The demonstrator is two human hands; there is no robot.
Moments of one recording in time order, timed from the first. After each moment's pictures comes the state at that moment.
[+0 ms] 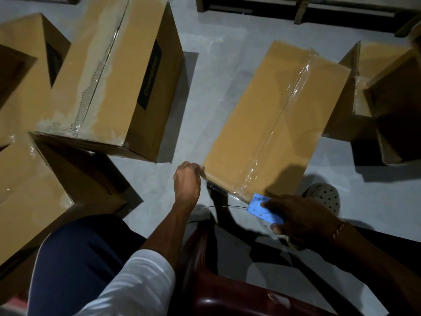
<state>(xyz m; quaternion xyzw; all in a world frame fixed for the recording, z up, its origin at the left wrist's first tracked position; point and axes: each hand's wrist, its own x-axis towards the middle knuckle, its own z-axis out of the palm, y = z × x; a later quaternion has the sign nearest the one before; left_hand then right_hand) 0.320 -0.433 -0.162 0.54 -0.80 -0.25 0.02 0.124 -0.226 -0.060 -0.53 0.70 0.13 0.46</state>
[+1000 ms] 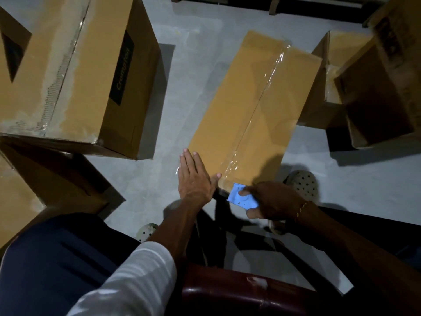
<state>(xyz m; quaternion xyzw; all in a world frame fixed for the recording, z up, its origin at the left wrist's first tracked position) 0.287 -0.367 -0.178 0.45 -0.87 -0.19 -0.10 0.129 -0.225 -0.084 -0.50 0.73 0.10 0.45</state>
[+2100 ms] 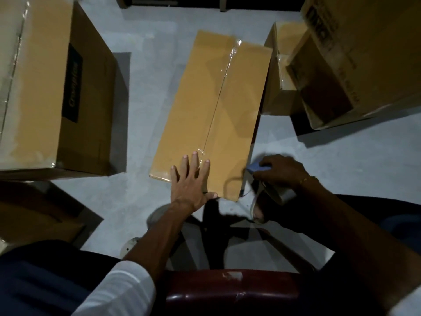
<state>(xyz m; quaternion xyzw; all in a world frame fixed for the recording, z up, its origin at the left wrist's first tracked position) 0.256 -0.348 -0.163 0.21 -0.94 -0.12 -0.24 0.054 -0.181 -0.073 -0.21 0.87 -0.05 0.43</state>
